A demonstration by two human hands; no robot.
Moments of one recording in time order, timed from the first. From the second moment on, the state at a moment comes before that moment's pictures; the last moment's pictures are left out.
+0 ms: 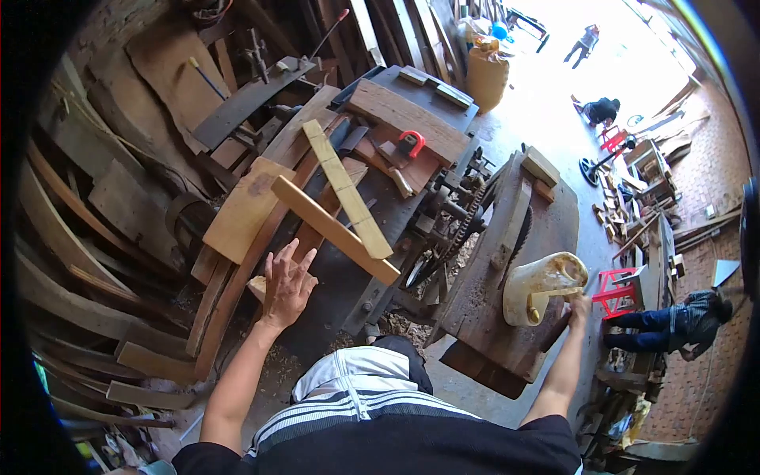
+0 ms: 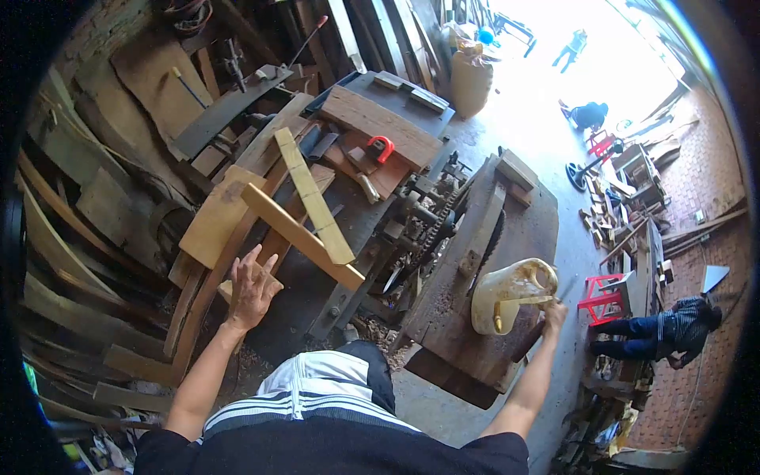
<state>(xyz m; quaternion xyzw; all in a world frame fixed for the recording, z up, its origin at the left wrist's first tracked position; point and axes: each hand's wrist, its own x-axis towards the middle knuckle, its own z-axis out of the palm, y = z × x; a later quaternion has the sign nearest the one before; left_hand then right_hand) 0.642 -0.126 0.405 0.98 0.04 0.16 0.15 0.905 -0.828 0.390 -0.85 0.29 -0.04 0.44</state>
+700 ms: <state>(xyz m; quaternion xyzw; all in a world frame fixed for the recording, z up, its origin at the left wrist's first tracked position) 0.601 -0.204 0.432 0.62 0.04 0.21 0.75 0.734 -0.315 0.461 -0.79 -0.21 0.23 0.53</state>
